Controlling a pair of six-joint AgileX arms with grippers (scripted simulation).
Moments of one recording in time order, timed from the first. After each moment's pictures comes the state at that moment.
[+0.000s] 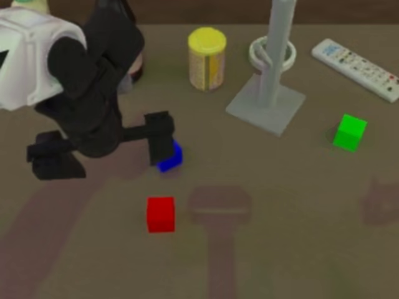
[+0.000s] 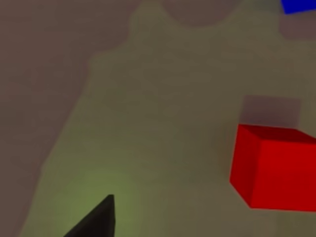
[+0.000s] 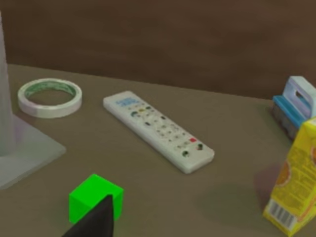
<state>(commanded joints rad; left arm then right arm) -0.51 1.64 1.23 -0.95 -0.03 -0.64 0.02 0.29 0.28 -0.18 0.01 -0.13</state>
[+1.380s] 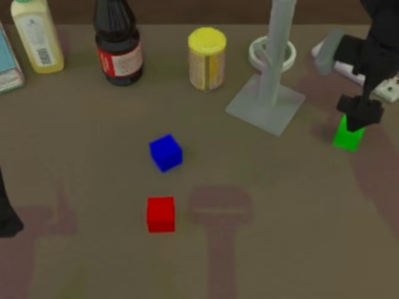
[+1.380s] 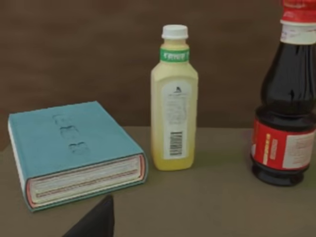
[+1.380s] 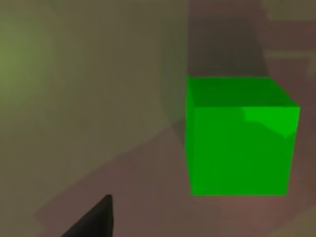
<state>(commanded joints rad) 0.02 0.00 0.00 0.00 0.00 0.00 0.17 2.31 2.03 -1.29 0.00 -0.91</state>
